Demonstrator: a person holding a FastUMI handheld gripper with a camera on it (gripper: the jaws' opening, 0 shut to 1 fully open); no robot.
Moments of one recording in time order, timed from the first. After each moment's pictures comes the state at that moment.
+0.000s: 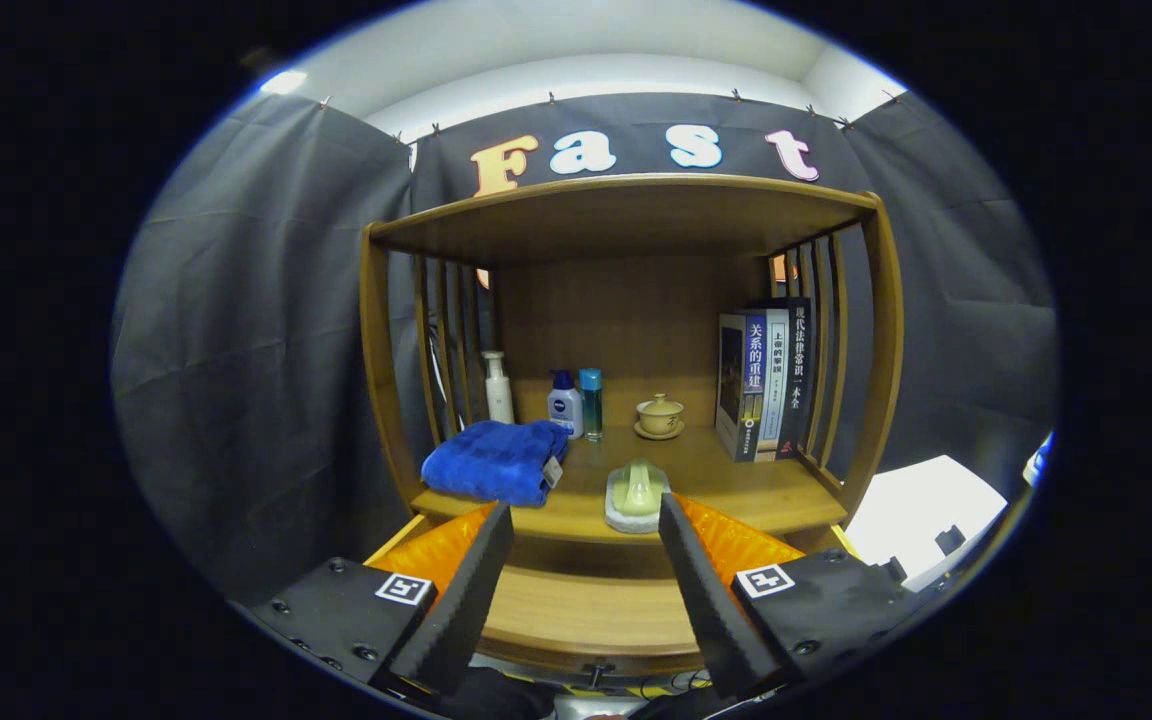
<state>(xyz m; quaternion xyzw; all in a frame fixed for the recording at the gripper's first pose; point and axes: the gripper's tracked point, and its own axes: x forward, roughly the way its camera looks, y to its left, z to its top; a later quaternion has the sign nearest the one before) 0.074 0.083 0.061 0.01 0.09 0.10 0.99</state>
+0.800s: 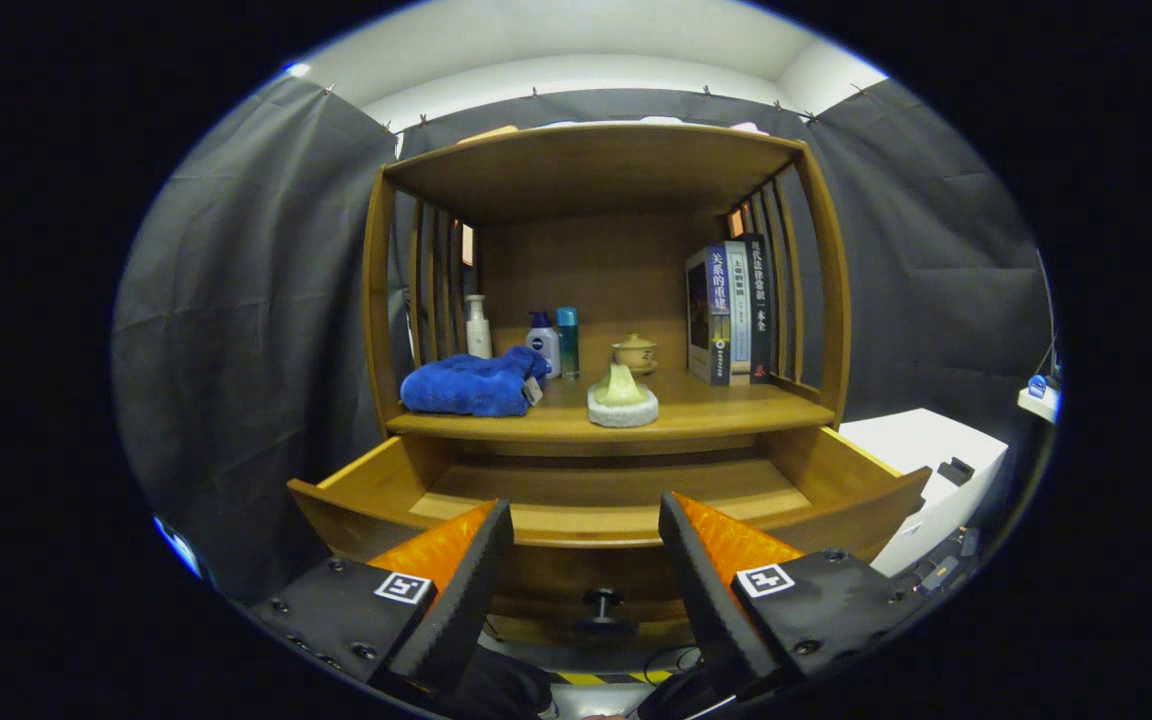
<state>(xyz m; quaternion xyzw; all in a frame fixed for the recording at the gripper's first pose) 0.037 0.067 -0.072 0.01 0.08 0.04 1.00</state>
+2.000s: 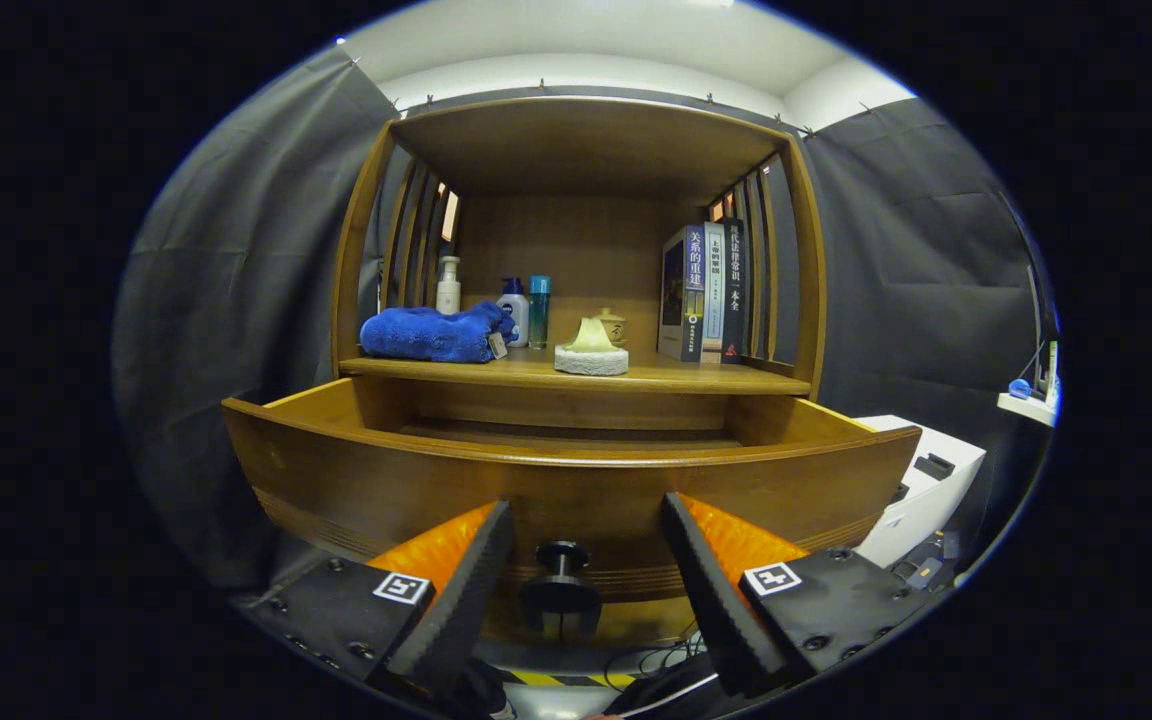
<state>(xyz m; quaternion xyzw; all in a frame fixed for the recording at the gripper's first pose) 0.051 0.053 -0.125 -0.03 0.08 0.00 1.00</state>
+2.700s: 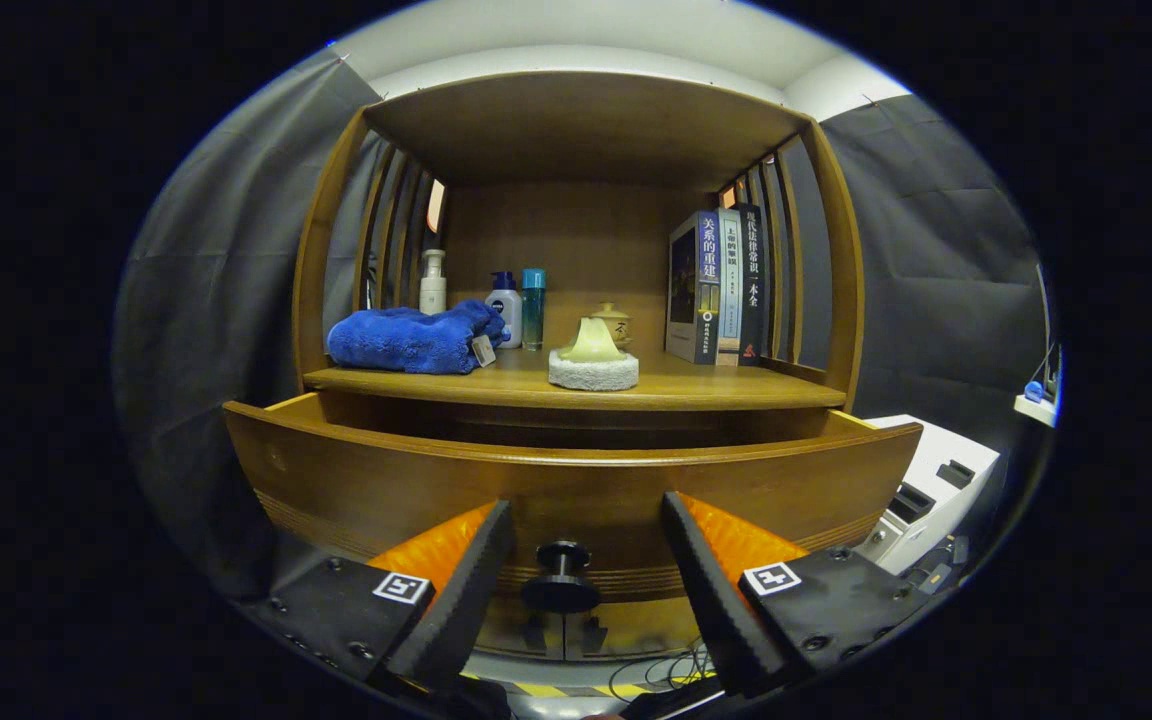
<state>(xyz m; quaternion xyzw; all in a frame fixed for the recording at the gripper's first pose) 0.119 0.056 -0.121 -0.03 0.09 0.00 1.00</state>
